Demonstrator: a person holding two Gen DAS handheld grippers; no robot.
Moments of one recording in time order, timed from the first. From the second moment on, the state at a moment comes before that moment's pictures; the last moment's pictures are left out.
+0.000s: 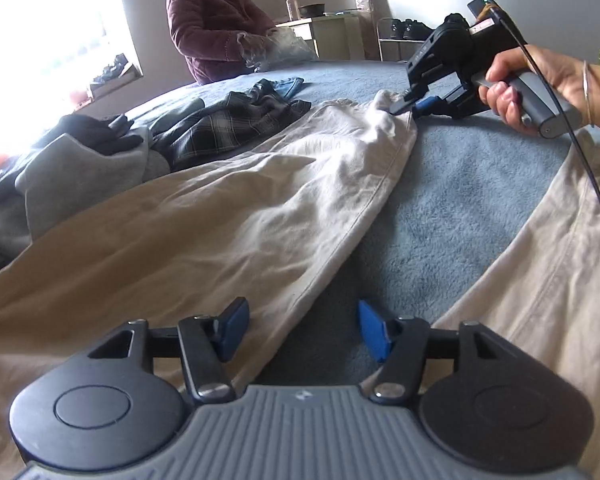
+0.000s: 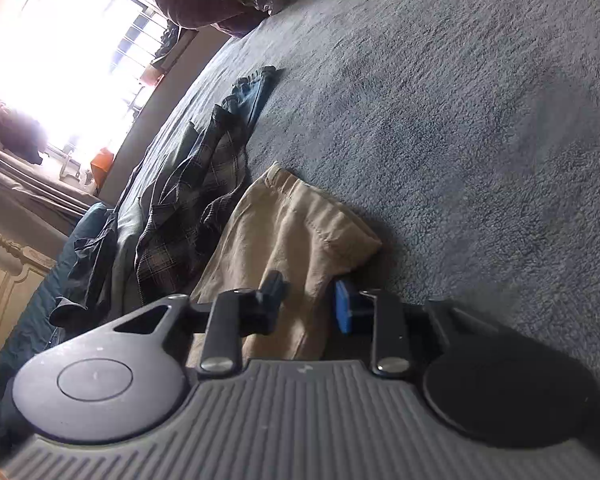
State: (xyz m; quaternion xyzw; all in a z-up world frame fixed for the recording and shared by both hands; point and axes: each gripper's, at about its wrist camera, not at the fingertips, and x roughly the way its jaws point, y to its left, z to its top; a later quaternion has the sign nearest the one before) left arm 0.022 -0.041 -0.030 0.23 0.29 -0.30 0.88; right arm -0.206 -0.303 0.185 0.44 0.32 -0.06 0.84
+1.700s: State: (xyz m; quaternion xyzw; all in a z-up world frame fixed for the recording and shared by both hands) left arm -0.176 0.302 0.000 -0.20 0.34 -0.11 0.91; right arm -0.504 -0.313 0.218 0.24 0.35 -0.08 0.90
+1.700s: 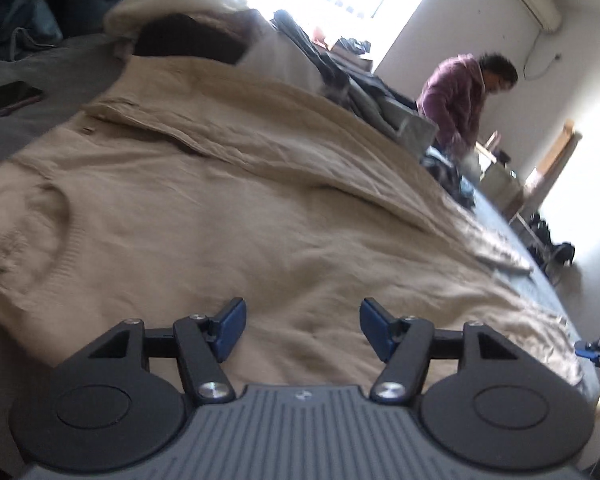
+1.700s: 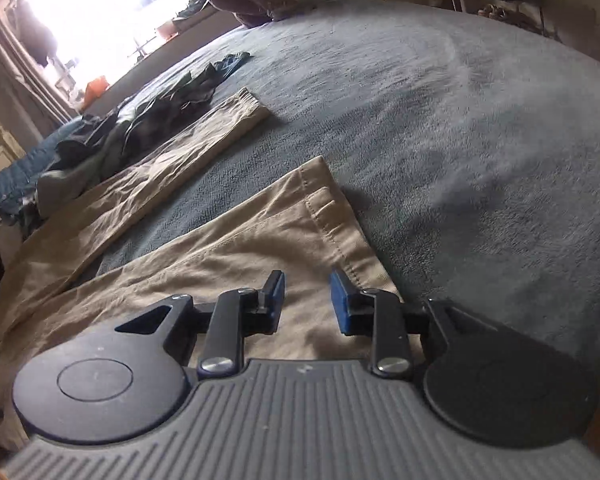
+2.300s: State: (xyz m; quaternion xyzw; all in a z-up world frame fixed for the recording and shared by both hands) left arm 0.026 0.385 0.068 -0.43 0.31 -0.02 0.84; right arm -0.344 -0.123 0.290 0.16 0.34 0.13 0.92
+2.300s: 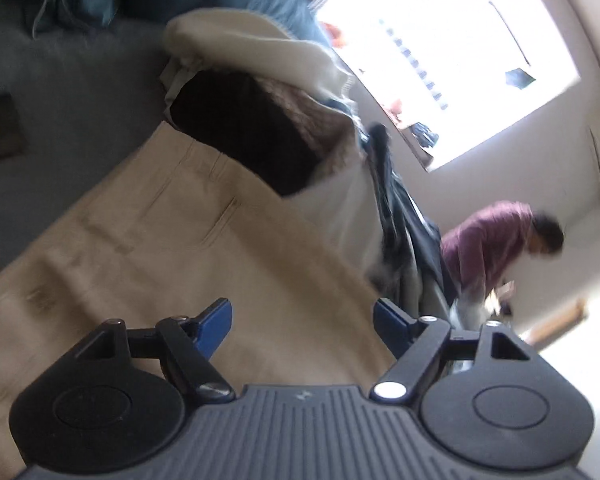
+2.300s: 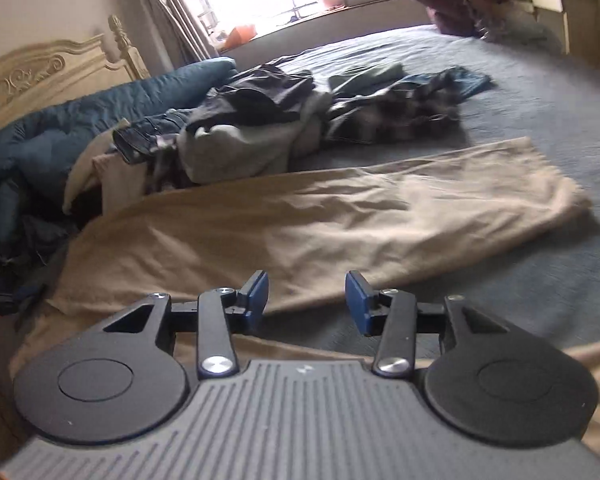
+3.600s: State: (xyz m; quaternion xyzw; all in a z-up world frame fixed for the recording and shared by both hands) left arm 0.102 0.398 0.011 -0.54 0.30 0.08 0.78; right arm -0.095 -0.245 0.237 0.29 0.48 -0.08 0.82
